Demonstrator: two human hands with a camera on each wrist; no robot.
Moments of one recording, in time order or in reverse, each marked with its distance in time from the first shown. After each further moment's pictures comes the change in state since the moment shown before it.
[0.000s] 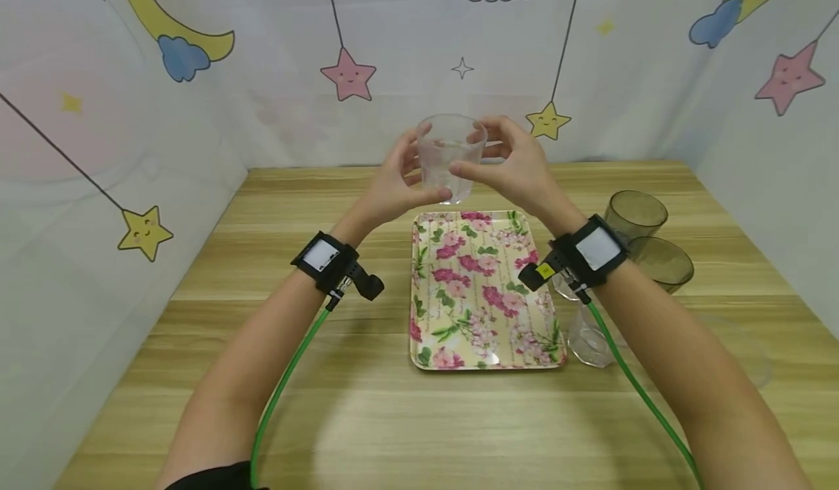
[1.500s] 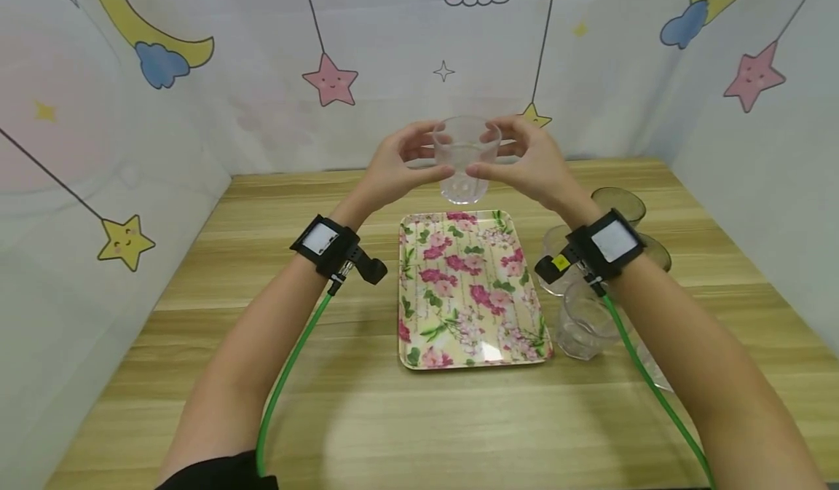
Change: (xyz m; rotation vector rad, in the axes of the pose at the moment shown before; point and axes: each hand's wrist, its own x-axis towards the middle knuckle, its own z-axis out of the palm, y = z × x) left_hand 0.028 0.013 0.011 0.043 -0.006 0.050; right_hand -0.009 0.015 -0.038 -0.037 -0.016 0.021
